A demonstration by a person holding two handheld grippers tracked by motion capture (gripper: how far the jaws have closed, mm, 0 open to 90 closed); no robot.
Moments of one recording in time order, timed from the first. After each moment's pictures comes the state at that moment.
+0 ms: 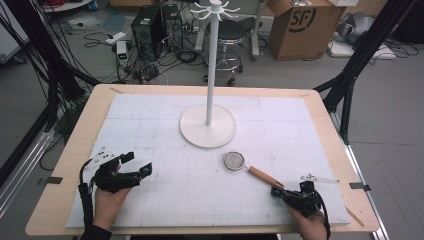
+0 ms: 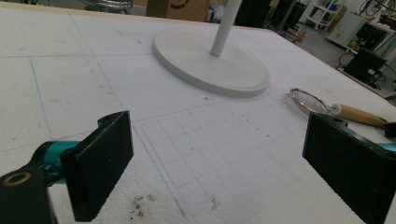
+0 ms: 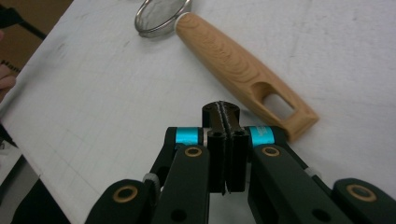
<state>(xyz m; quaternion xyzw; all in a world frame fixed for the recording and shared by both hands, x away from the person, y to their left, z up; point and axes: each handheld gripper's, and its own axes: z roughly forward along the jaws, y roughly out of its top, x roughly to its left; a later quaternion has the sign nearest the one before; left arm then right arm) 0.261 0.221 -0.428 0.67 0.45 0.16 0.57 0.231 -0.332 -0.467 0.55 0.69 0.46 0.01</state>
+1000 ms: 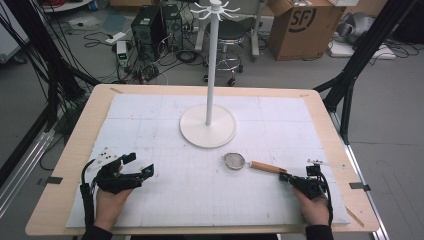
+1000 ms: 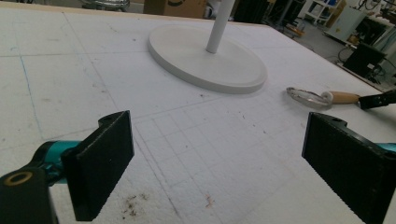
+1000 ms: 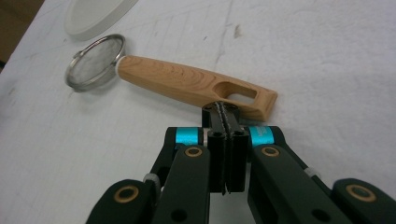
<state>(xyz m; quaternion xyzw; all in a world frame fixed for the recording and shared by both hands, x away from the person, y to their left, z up) 0.260 0.216 -0.428 0.68 0.44 0.16 0.56 0.276 -0.355 -0.461 0.61 0.66 0.44 0.02</state>
